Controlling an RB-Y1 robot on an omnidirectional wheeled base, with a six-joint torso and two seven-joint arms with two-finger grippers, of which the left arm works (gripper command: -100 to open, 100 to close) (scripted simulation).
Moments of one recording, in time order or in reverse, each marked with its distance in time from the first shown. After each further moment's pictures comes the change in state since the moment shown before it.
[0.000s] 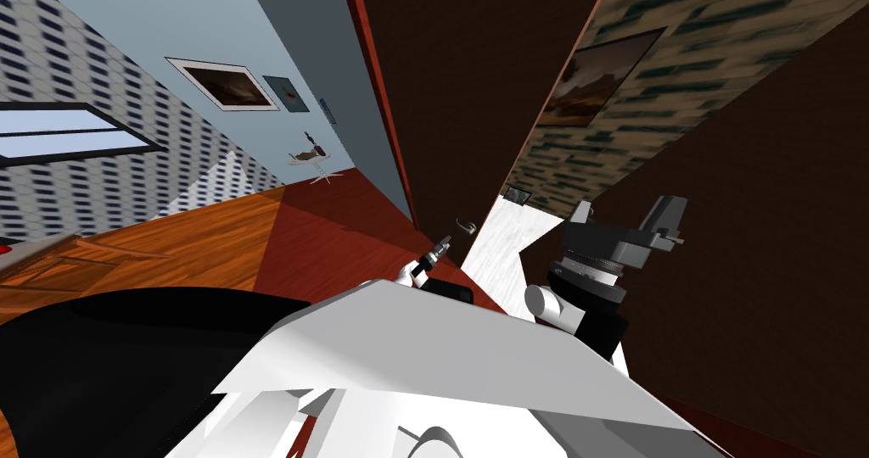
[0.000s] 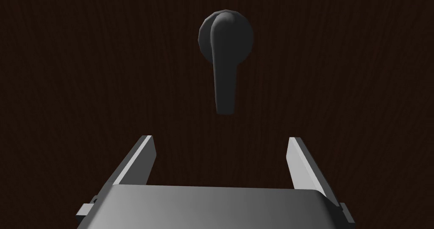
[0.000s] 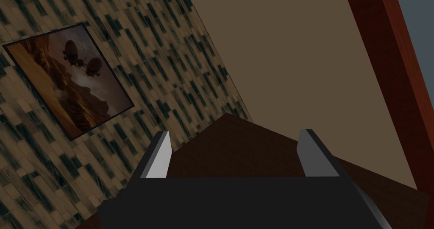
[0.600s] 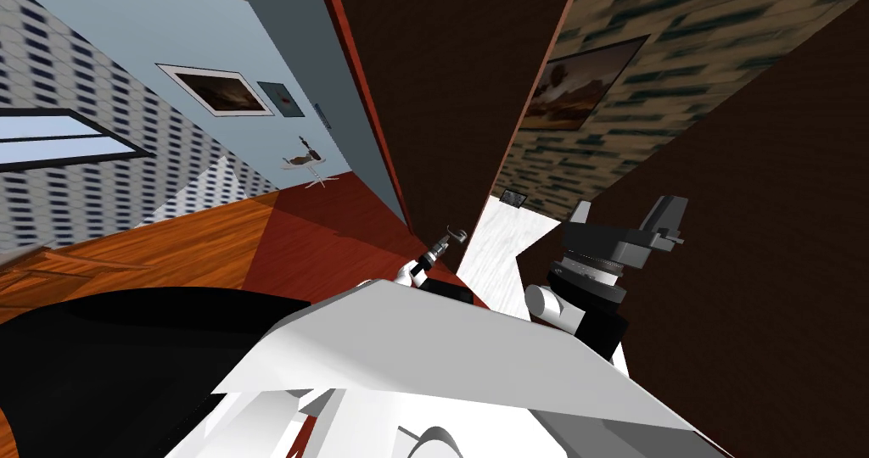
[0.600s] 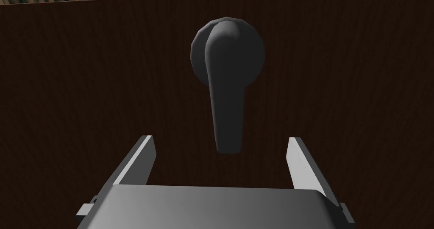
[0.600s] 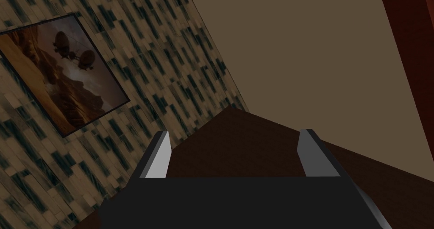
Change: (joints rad) arm -0.006 0.007 0.011 0.012 0.007 0.005 -0.011
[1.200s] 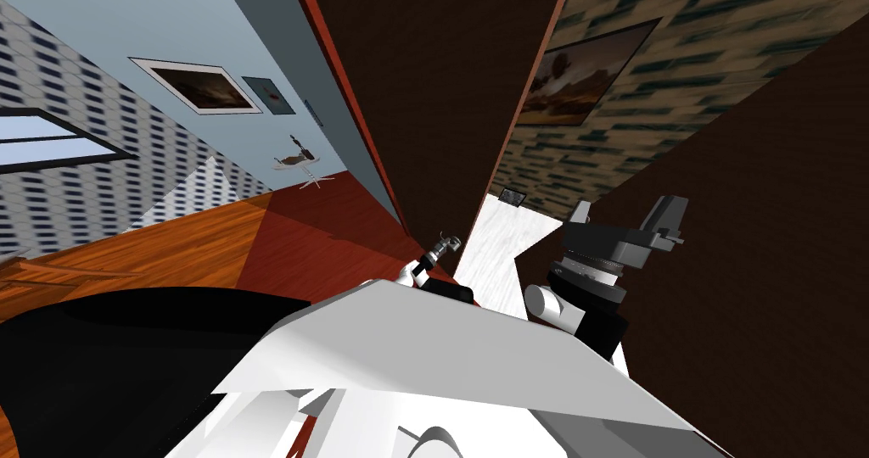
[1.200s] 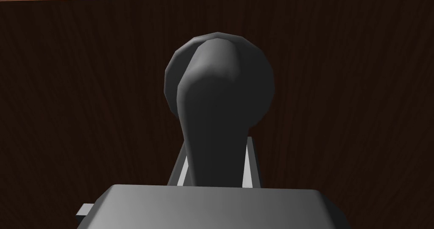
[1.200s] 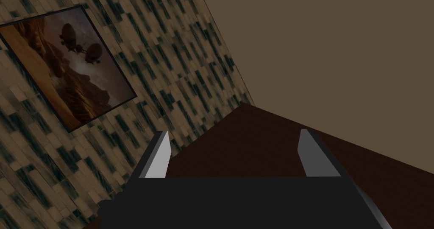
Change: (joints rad) arm -0.008 -0.022 0.009 0.008 0.005 0.001 -0.007
